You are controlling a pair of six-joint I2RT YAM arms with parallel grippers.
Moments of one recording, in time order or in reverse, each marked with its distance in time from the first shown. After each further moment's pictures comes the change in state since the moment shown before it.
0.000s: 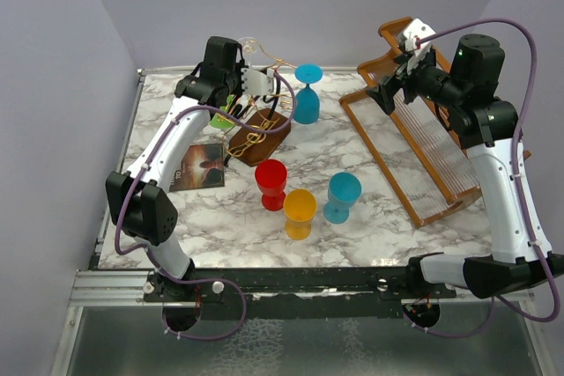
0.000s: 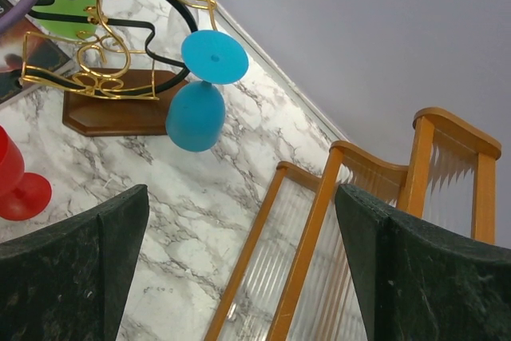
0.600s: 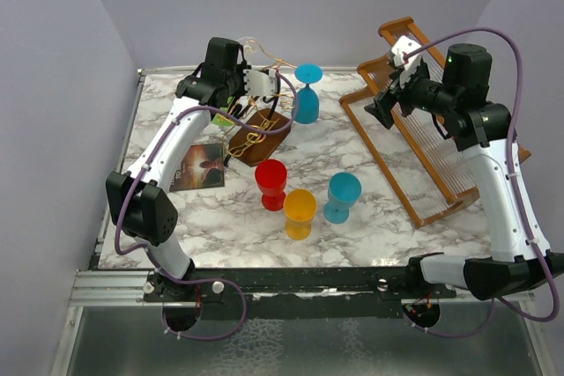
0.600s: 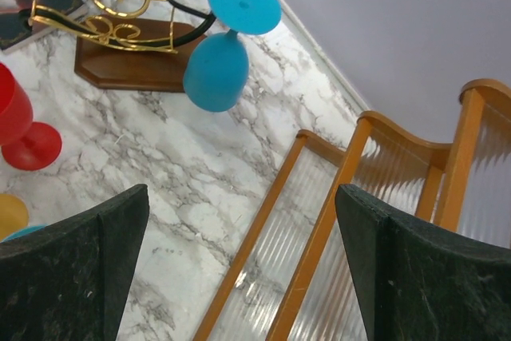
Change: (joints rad) left arm -0.005 0.000 -0.002 -0.015 0.040 -0.043; right arm 0.000 -0.008 -0.051 -0.076 -0.007 -0.082
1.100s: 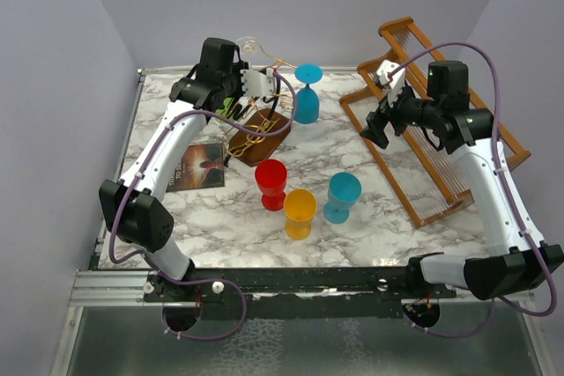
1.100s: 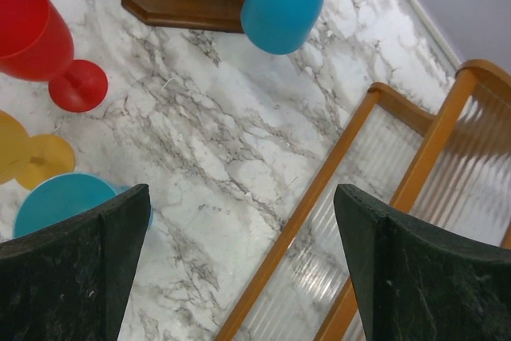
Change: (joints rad) left arm -0.002 -0.047 -0.011 -0.023 0.021 -0.031; right arm 0.012 0.001 -0.135 -0.092 -0.054 -0.048
